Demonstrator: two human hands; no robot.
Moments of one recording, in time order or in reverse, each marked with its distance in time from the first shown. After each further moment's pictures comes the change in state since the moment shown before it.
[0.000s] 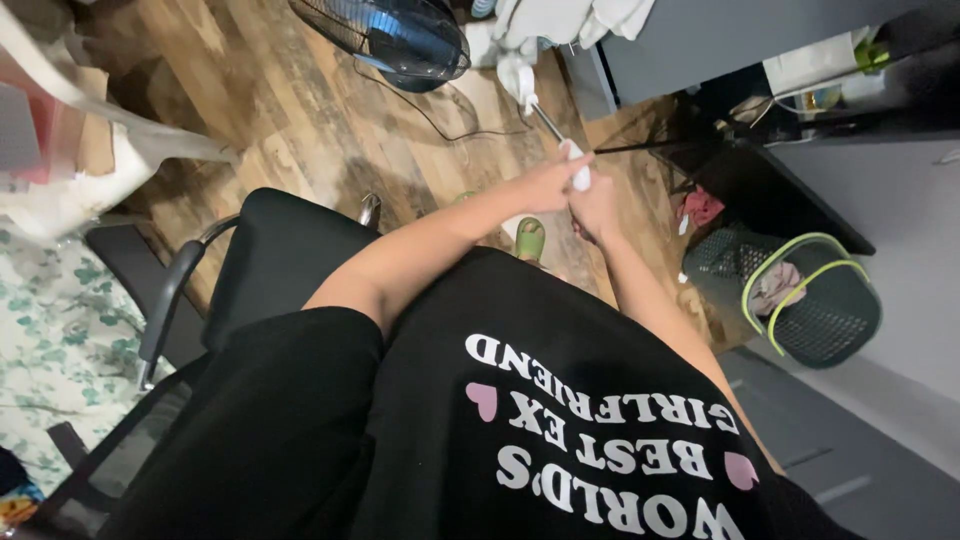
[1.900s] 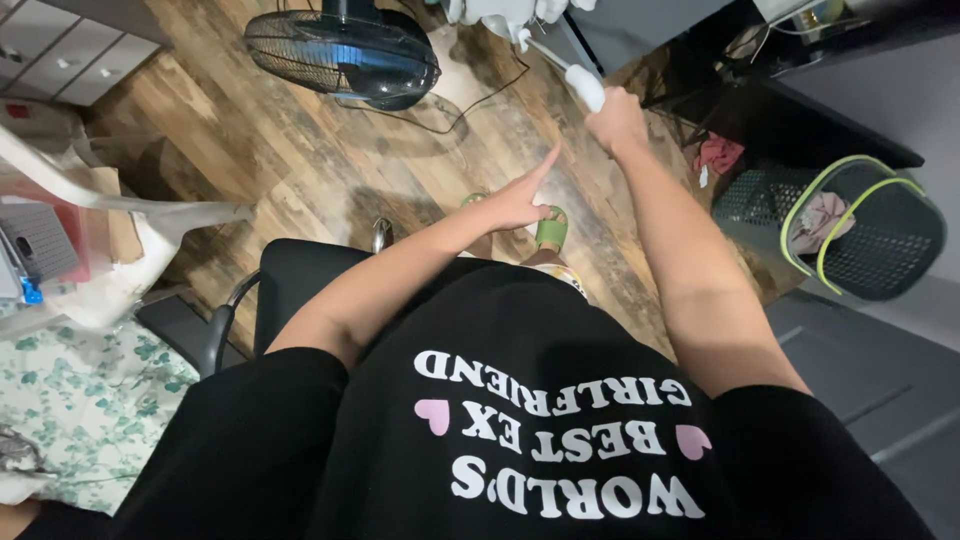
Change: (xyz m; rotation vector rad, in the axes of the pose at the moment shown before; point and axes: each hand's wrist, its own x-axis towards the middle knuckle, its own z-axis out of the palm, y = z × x) left_hand -0.052 0.042 -0.050 -0.307 -0.168 0.046; right_hand 0.120 0.017 -0.044 -0.538 0.209 -0.025
